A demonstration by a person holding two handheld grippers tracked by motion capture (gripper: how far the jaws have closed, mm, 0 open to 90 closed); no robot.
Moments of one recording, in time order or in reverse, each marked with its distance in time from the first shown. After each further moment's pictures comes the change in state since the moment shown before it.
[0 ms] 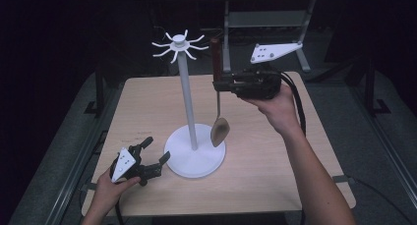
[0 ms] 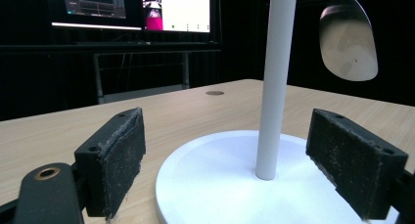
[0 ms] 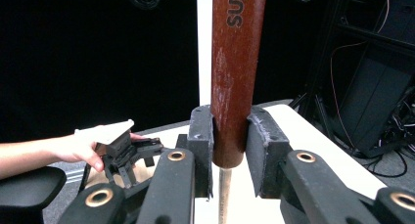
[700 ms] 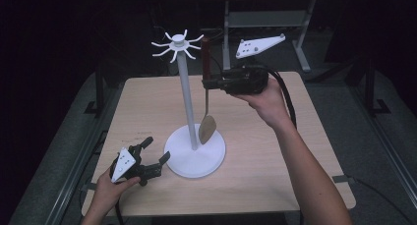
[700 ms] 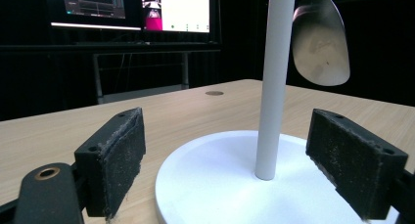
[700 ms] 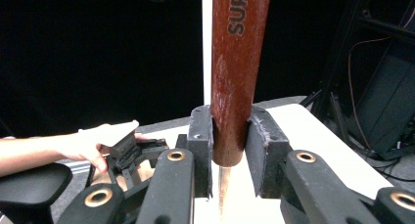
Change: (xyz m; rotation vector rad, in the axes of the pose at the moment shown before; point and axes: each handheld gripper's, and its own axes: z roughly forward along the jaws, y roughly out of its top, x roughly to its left) left arm 0.000 0.000 0.000 -0.008 -0.004 -0.003; right arm -0.006 0.012 0.025 0.038 0.055 -0.010
